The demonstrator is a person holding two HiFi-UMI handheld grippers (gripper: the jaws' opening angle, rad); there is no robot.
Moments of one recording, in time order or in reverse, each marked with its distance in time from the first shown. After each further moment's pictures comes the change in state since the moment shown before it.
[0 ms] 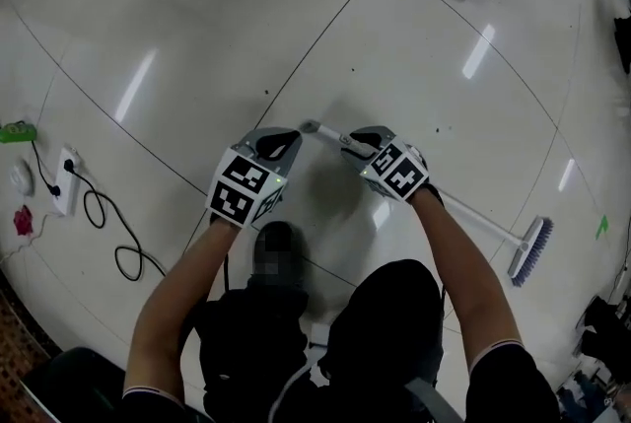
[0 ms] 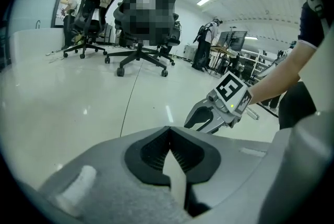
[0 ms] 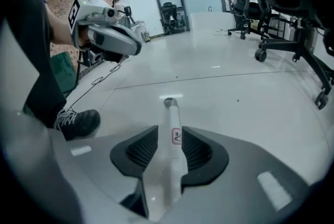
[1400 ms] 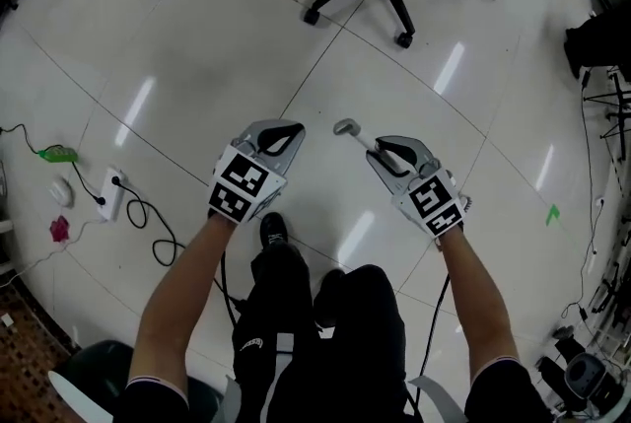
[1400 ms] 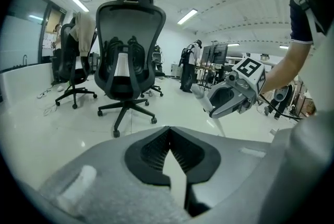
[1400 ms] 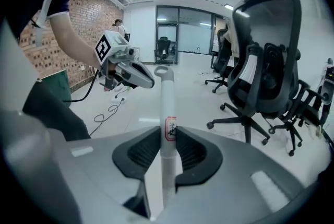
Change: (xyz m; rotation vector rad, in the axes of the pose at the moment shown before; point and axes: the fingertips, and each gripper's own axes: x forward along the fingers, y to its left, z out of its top) left arm -0.177 -0.073 0.297 0.179 -0.170 -0.055; right arm -0.377 0.024 0.215 -0.111 -0.245 -0.278
